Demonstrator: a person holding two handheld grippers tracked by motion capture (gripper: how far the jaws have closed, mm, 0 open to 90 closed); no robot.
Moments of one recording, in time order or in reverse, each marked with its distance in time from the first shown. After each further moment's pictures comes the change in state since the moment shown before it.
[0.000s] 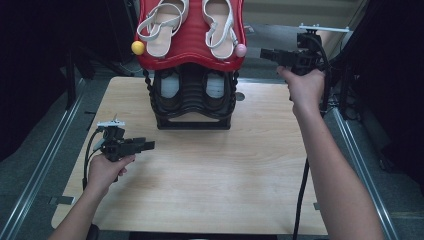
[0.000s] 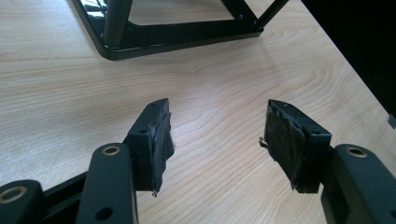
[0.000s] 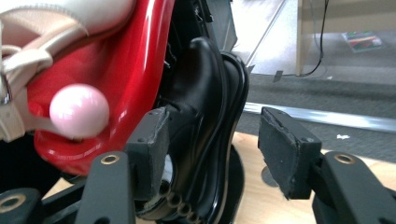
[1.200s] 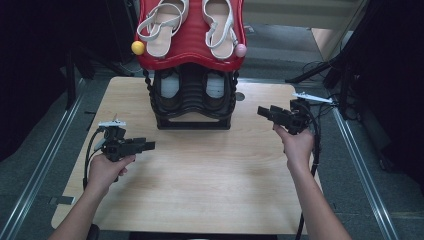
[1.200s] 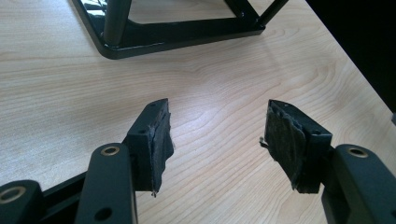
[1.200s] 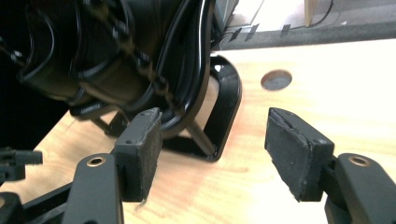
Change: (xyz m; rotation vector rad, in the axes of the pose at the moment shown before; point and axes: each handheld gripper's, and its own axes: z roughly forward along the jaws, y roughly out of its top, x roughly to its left) left arm -0.001 0.000 0.001 0.009 0.005 0.007; right arm -0.040 -0.151 0.004 0.081 0.020 0.094
